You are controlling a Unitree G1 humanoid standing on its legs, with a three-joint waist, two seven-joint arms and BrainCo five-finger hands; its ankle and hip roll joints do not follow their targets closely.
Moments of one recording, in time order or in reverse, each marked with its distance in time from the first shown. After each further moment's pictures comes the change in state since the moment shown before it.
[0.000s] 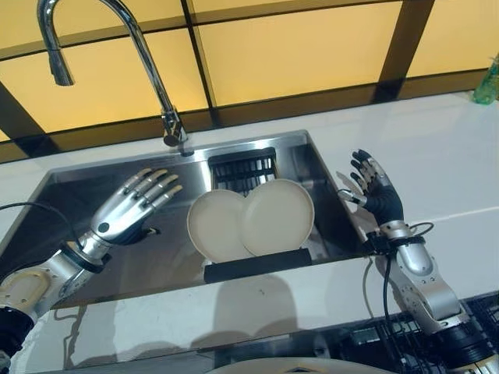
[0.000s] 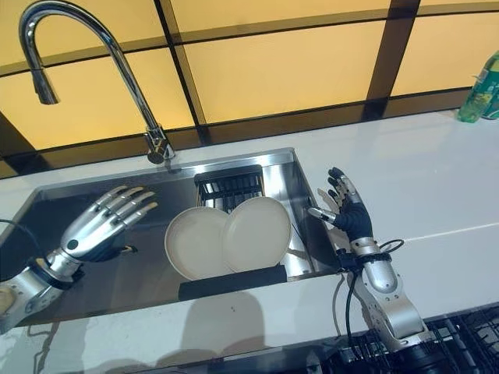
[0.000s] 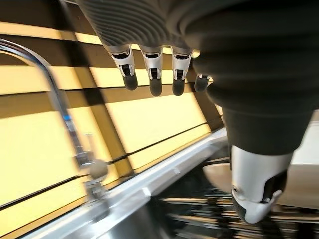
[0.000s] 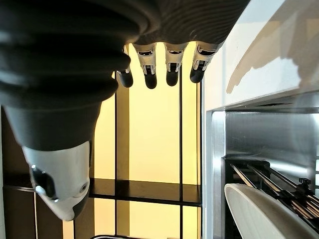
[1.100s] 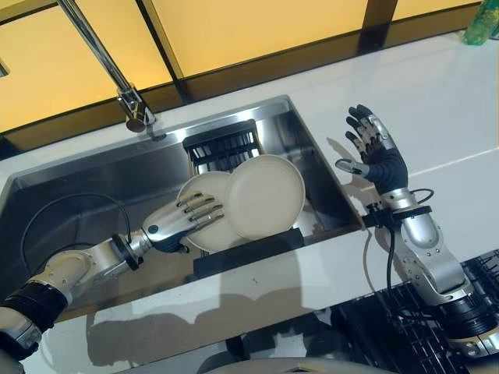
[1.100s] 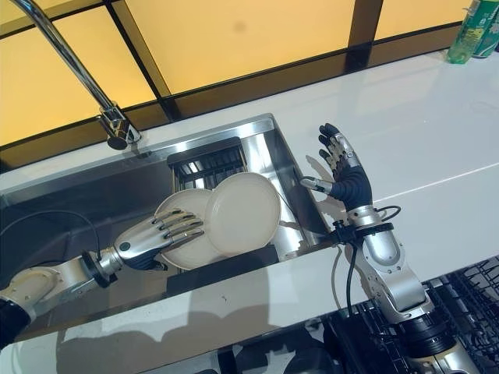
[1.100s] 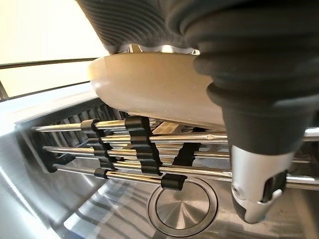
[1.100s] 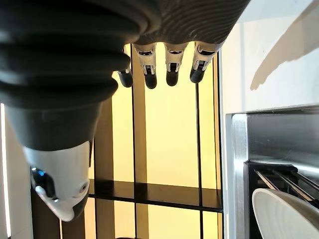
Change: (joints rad) left arm -0.187 -0.033 -0.256 -0.002 -0.042 -0.087 -0.303; right arm -0.152 -0.061 0.004 -0.076 0.037 -0.001 0.036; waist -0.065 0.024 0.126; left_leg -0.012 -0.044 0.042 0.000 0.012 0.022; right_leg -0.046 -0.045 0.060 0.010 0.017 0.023
